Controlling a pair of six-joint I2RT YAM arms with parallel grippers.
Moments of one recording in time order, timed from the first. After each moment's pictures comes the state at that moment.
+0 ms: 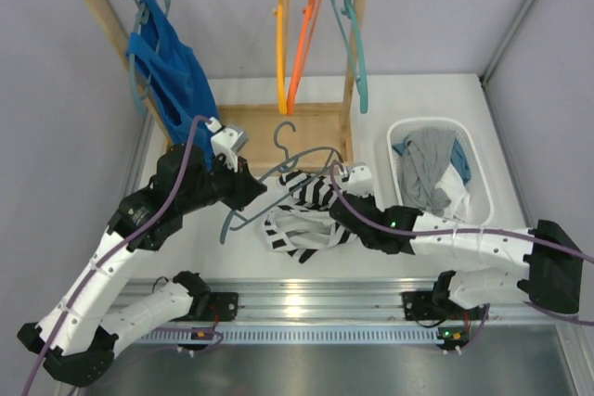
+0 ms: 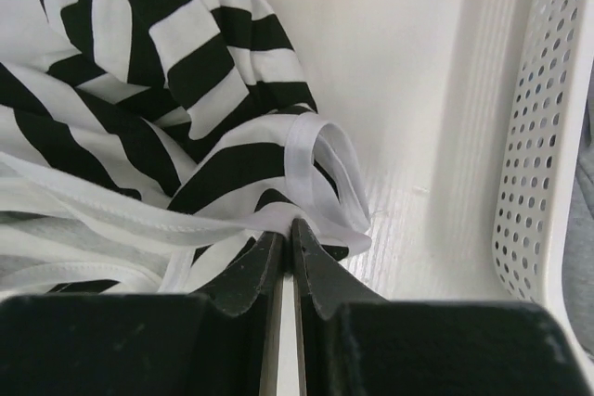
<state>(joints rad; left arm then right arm) -0.62 0.85 1.15 -0.75 0.21 -0.23 1.15 1.23 0.79 -0.49 0.72 0.63</state>
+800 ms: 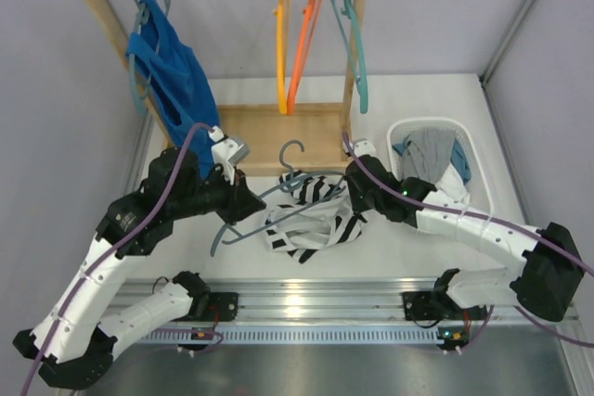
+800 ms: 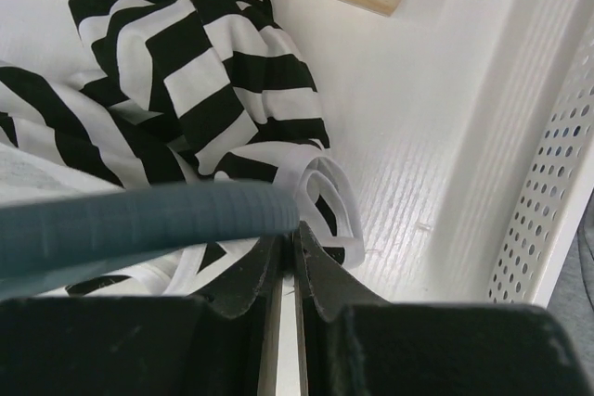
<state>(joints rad) -0.63 0.82 1.21 -0.89 0.37 -0.19 0.86 1.24 0.91 -0.51 0.32 0.41</state>
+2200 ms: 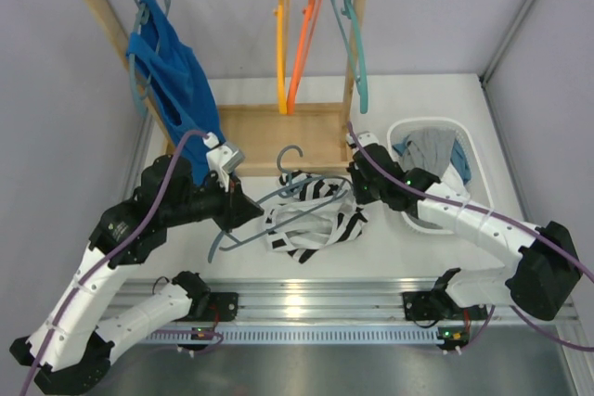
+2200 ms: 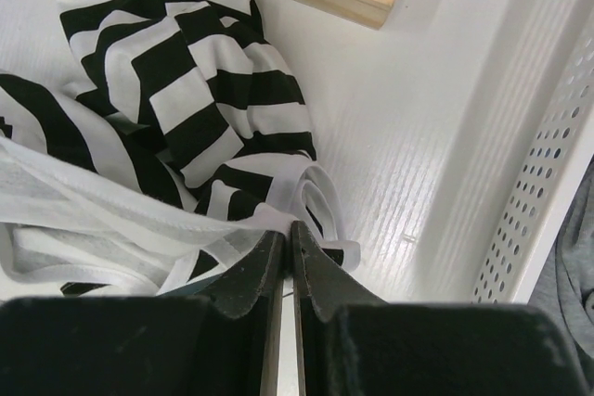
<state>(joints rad) -0.64 0.77 1.19 -0.91 0.38 -0.21 0.76 1.27 0.95 -0.52 0.22 0.35</state>
